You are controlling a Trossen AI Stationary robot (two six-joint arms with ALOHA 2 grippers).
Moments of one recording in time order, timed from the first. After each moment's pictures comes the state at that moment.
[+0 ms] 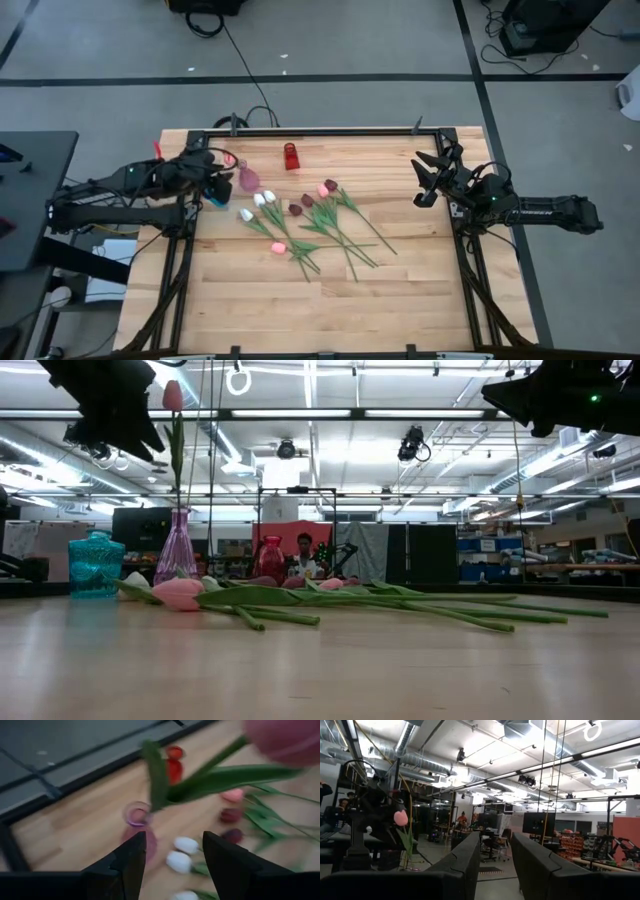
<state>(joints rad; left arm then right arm) 0.19 0.63 0.82 -0.93 -0.41 -0.56 -0.18 0.38 0.08 0.76 0.31 -0.30</state>
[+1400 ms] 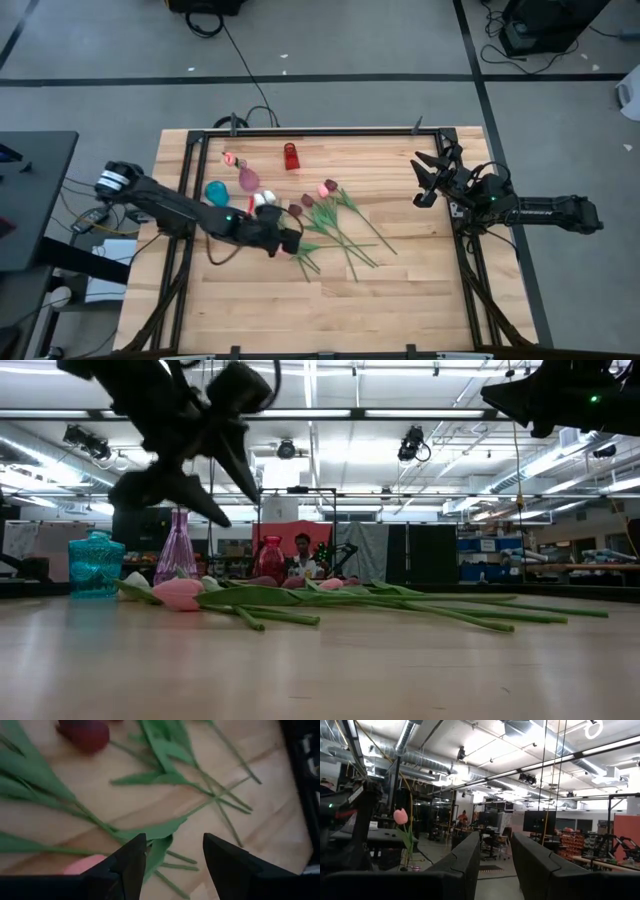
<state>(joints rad) -0.28 1.46 0.84 -0.27 -0.35 -1.46 -0.18 0.38 0.08 0.75 0.31 -0.29</state>
